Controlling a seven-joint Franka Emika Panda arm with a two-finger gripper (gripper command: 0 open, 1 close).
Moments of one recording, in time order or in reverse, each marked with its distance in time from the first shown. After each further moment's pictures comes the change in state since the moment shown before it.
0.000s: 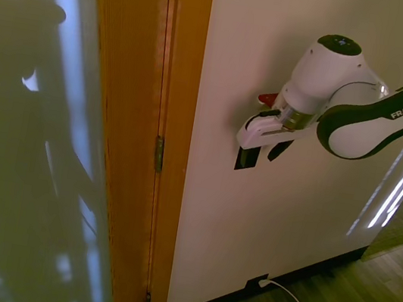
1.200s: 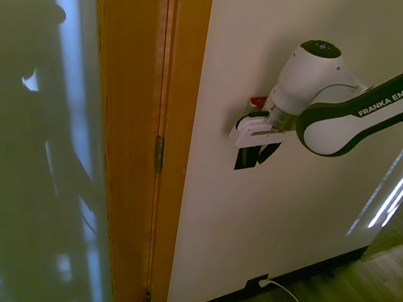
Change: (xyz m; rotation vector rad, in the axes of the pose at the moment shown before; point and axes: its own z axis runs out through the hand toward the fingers) arm 0.011 -0.006 0.018 -0.032 -0.021 0.049
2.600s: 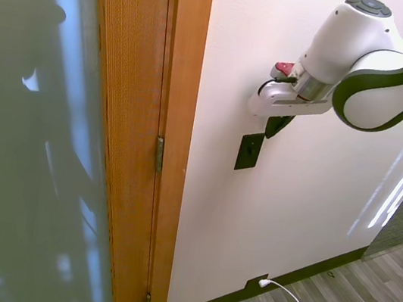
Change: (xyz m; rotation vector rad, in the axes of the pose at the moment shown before) arm 0.002 0.022 -0.108 0.101 0.069 0.041
